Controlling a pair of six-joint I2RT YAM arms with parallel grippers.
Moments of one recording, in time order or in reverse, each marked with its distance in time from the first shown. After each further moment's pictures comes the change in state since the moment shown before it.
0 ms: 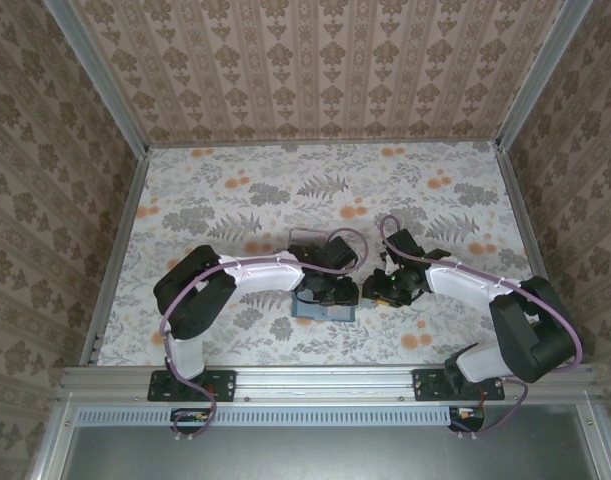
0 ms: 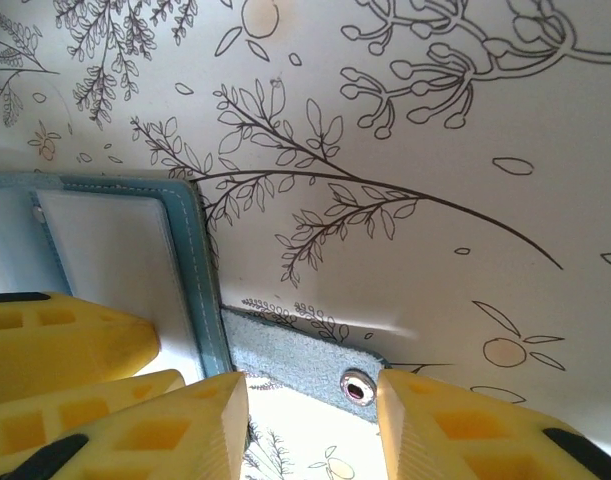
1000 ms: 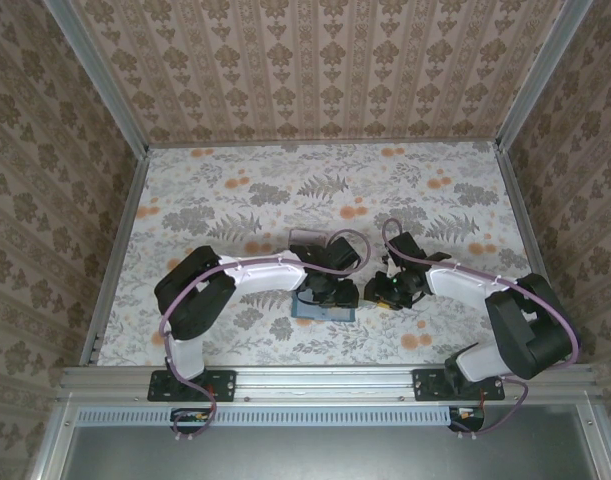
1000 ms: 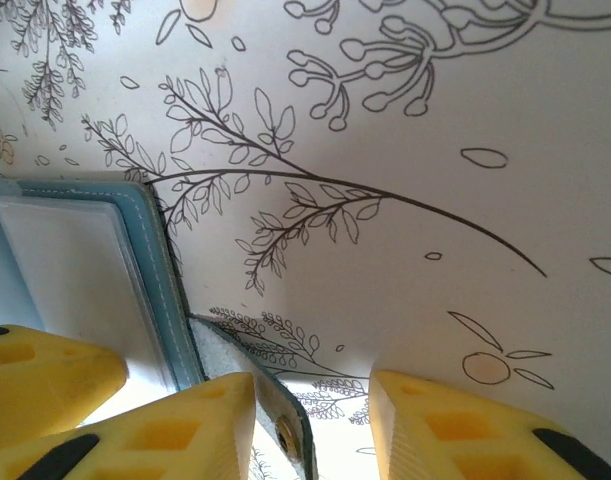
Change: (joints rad) left arm -0.016 0.000 0.033 -0.077 -0.010 0.010; right arm -0.014 0.019 -0.041 0.052 -0.032 0.014
